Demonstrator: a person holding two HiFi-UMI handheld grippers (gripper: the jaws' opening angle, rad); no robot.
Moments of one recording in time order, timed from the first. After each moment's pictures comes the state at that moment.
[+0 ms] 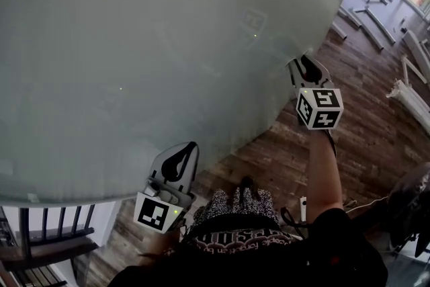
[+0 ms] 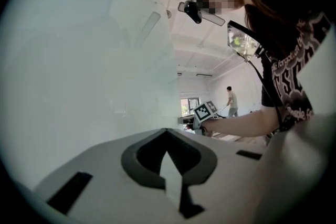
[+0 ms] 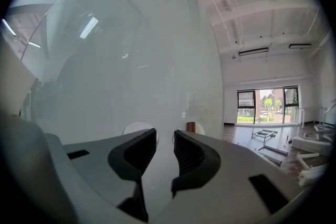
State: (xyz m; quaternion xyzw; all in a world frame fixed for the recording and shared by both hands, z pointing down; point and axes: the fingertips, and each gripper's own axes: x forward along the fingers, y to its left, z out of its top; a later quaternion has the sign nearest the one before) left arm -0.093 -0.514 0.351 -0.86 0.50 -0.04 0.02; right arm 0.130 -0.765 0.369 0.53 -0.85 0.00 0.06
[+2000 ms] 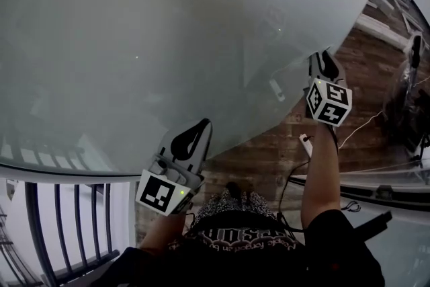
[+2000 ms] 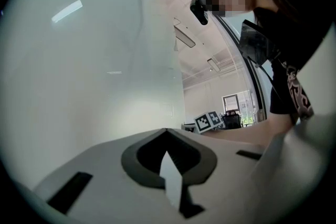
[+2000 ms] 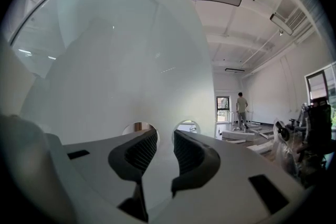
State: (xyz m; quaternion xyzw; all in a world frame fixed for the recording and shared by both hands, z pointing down) left arm -0.038 -0.284 0.331 -0.95 0.30 -0.01 0.02; right arm 0.289 -0.400 0.367 0.77 -0.64 0.01 0.04
